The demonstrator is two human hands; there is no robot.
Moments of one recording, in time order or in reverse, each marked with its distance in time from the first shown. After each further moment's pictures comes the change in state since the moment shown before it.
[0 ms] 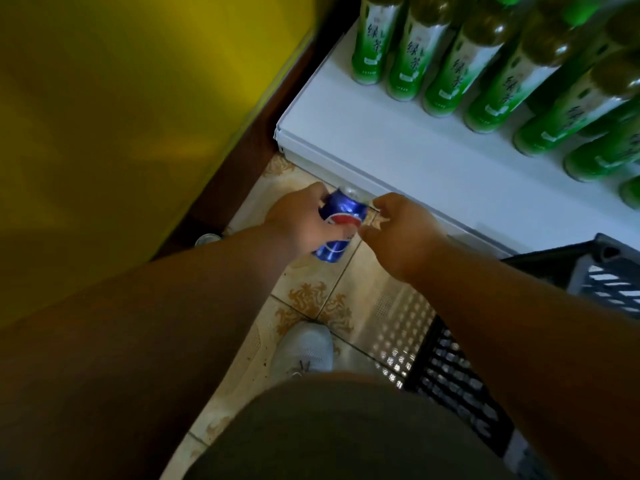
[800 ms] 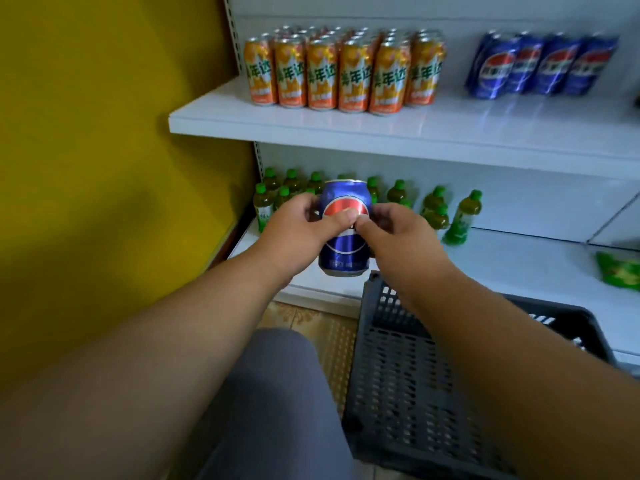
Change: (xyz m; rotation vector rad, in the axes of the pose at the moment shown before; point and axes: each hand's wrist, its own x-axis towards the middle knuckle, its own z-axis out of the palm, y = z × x) left_hand -0.252 0.290 -0.071 -0.495 0.085 0.457; right_hand -0.300 -0.001 -0.187 0.643 0.554 -0.270
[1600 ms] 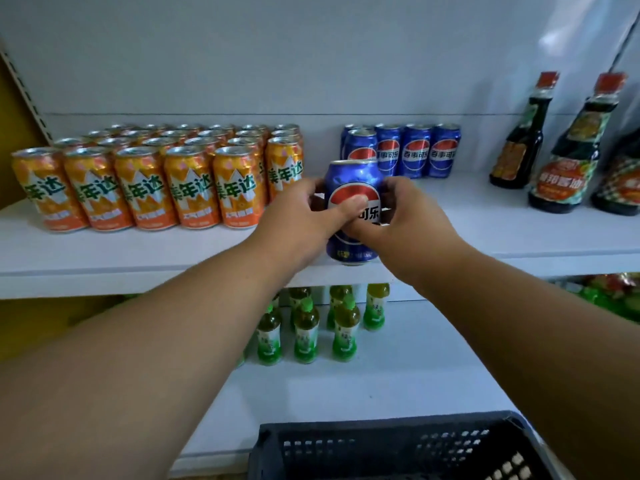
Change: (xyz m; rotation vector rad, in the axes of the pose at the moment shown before) left_hand 0.211 0.129 0.168 0.016 -0.206 0.313; right_hand 0.181 -0.032 -0.188 -0.309 0.307 -0.208
